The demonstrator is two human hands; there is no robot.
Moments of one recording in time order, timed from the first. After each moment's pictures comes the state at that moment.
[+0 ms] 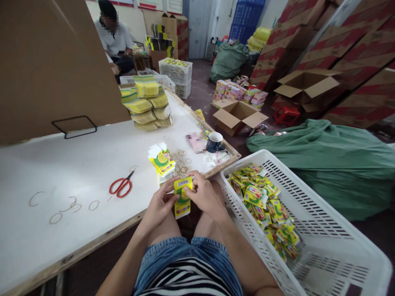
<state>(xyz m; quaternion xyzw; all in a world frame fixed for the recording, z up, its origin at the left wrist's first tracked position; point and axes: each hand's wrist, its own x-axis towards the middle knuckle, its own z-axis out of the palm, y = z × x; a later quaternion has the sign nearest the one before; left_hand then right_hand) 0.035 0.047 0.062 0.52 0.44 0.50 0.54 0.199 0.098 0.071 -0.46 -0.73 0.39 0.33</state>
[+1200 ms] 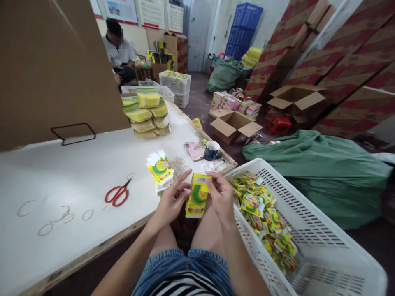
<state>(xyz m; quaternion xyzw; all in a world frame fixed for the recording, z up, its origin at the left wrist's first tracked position) 0.059 0.072 0.090 0.60 0.39 0.51 0.48 0.228 0.105 0.083 -0.47 -0.49 0.42 0.60</state>
